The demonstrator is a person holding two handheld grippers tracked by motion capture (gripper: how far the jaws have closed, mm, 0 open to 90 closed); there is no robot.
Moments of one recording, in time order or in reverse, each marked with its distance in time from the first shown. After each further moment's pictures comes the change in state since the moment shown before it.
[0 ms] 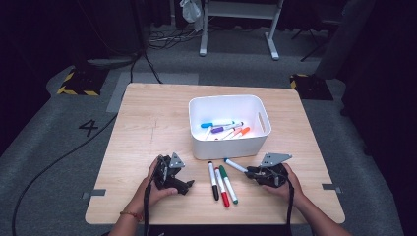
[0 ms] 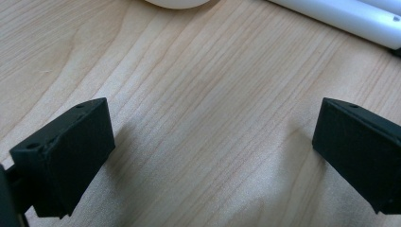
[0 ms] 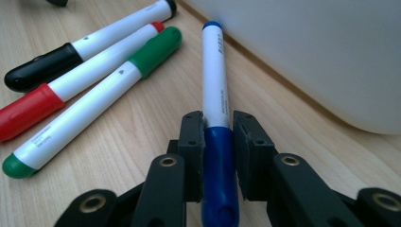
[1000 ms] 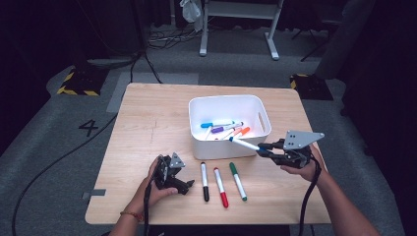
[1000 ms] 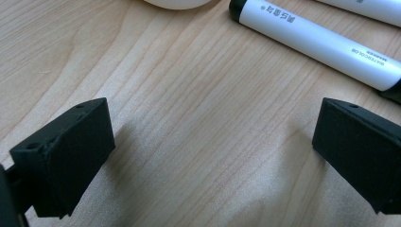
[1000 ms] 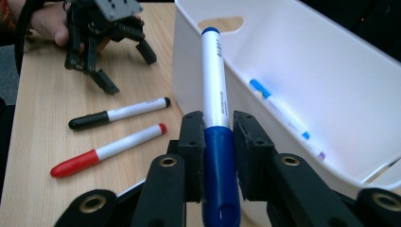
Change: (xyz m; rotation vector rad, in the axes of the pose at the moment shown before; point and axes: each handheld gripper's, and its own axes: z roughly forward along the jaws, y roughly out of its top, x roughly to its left) left arm 0.000 0.000 0.000 0.001 -0.001 -0.004; right arm -0.018 0.080 -0.091 -0.191 0.033 -0.259
